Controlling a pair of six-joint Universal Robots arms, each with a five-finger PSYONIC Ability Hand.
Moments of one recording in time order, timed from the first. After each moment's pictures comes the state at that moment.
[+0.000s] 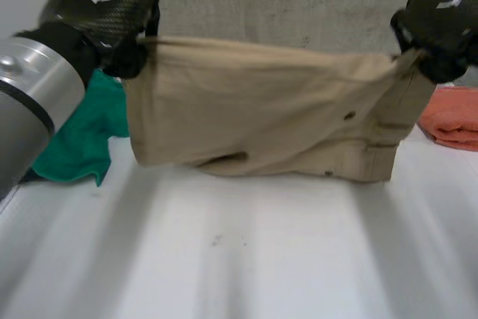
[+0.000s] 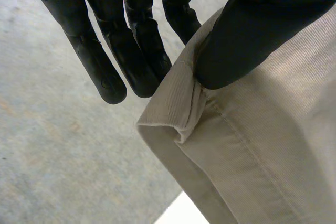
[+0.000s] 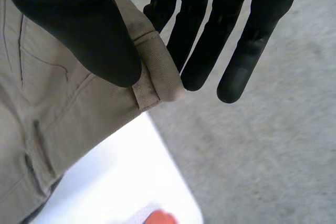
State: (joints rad) left arm 4.22 -1.60 -1.34 3.03 -1.54 3.56; right arm 1.85 -1.52 1.17 0.47 1.41 2.41; left_hand 1.13 1.20 1.19 1.20 1.01; right_hand 1.10 1.17 1.18 1.20 0.96
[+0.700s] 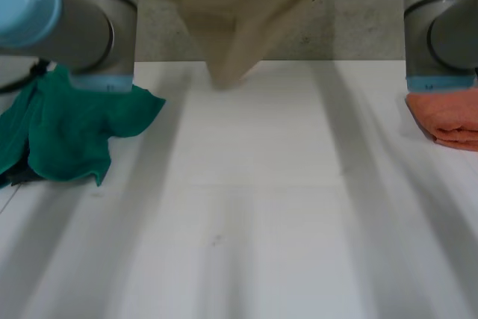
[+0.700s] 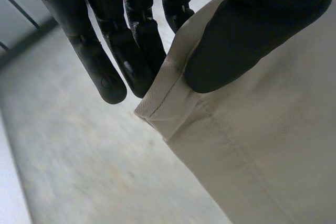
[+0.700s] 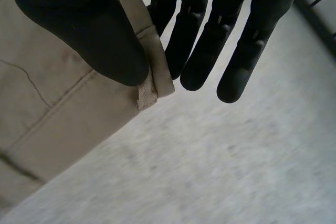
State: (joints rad) left arm 4.24 -2.17 -0.78 3.77 -1.58 3.64; right arm 1.91 -0.98 0.84 -0.64 1.54 2.52; left_hand 1.14 1.20 1.19 1.20 1.02; right_hand 1.10 1.17 1.19 1.20 0.99
